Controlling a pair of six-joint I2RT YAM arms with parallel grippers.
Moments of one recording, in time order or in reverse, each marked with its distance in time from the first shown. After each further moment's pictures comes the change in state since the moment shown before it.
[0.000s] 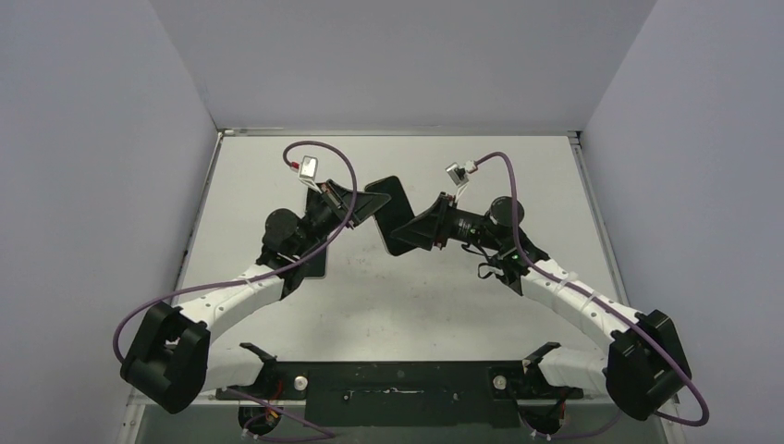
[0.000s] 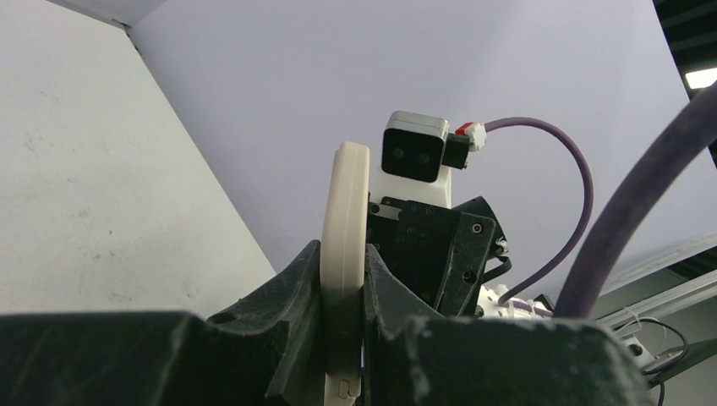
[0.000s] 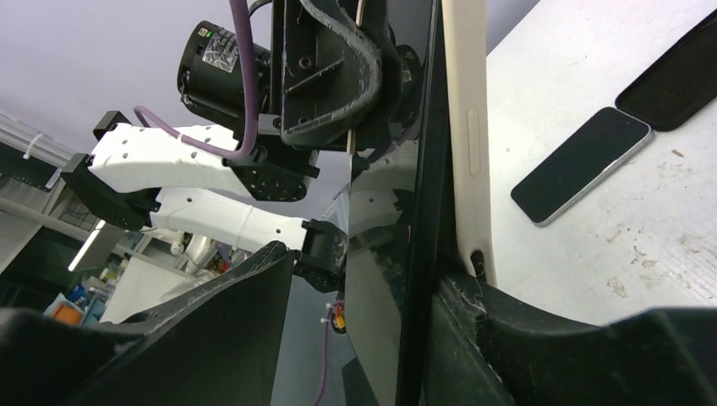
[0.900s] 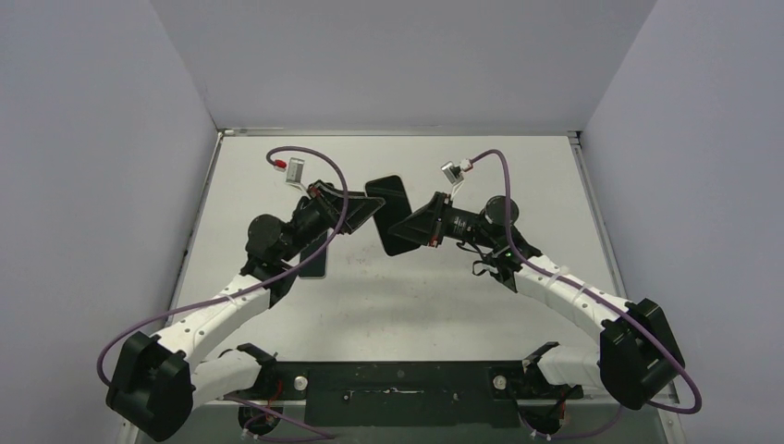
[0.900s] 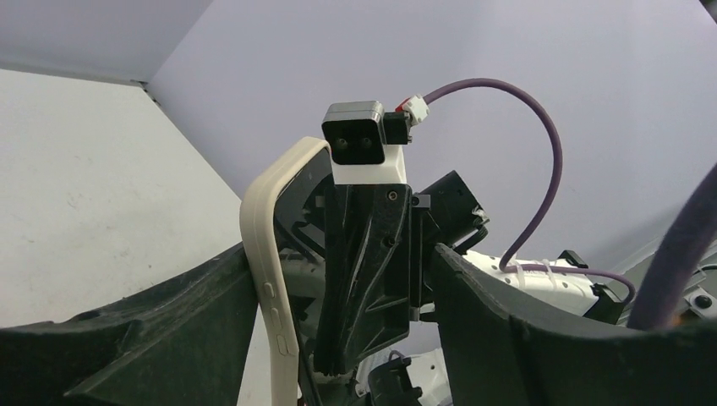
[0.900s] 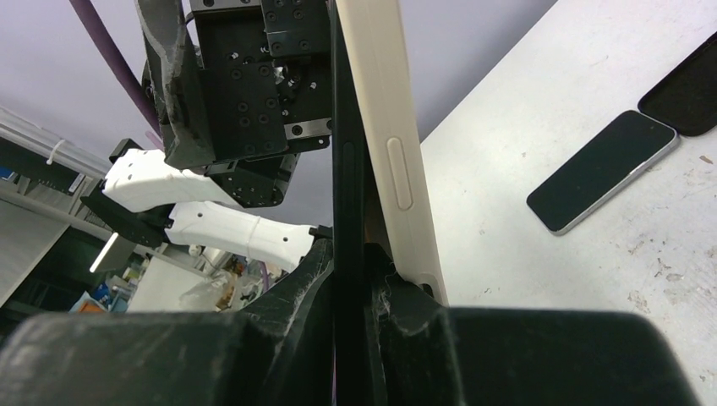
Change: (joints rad) left arm -0.003 -0.129 -0.002 -0.064 0.019 0.194; right arm 0.004 0.068 0.005 0.102 -0.009 0.066
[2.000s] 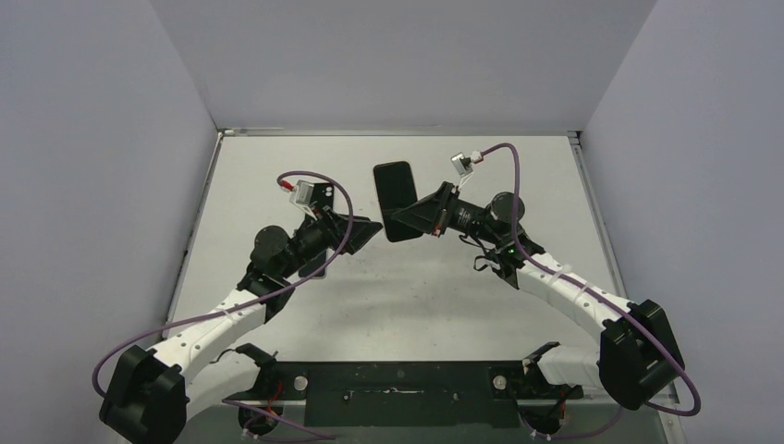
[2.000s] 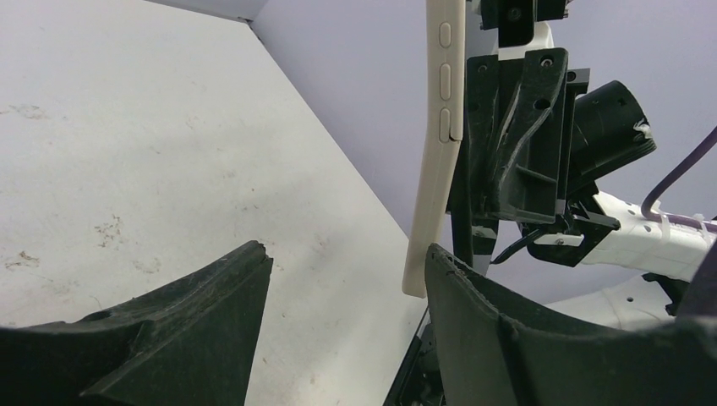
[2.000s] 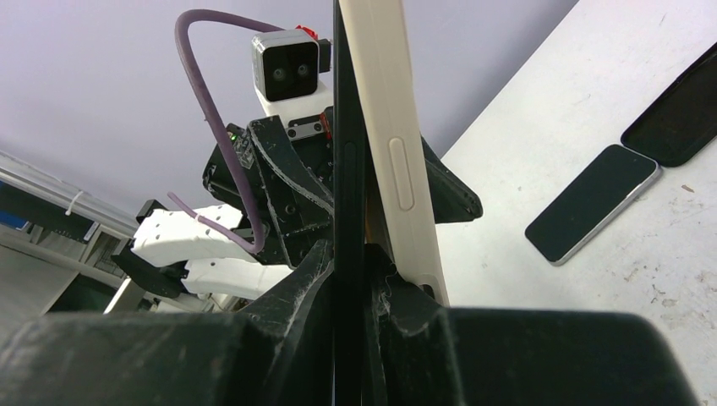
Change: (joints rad) left arm 0.001 -0.103 -0.131 -0.209 -0.044 0.208; right arm -0.022 -0.001 0.022 0.032 0.058 0.077
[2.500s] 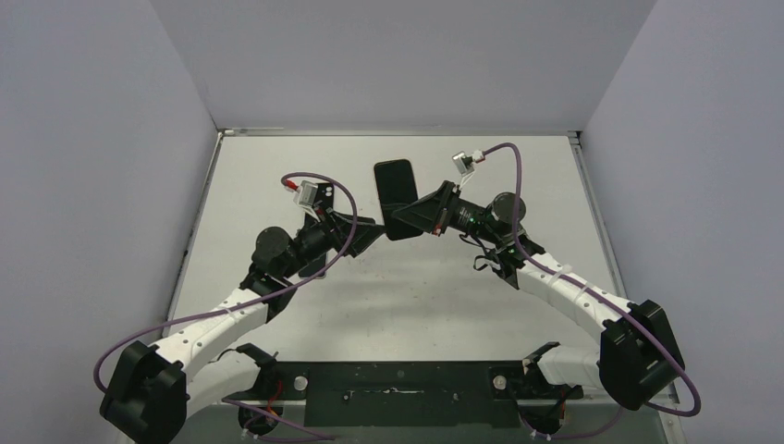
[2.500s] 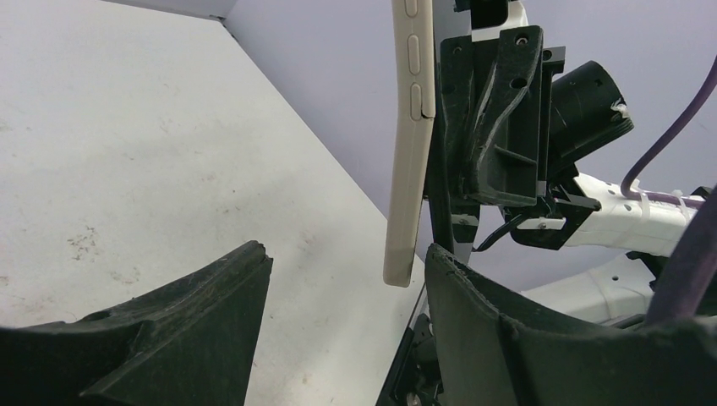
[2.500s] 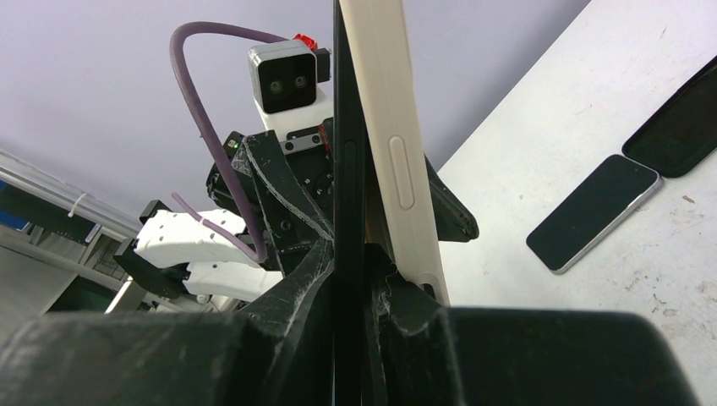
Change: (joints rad) left arm -0.019 0.021 0.000 0.060 0.037 0.008; right arm -0.001 -0.001 0.000 0.018 0.011 0.003
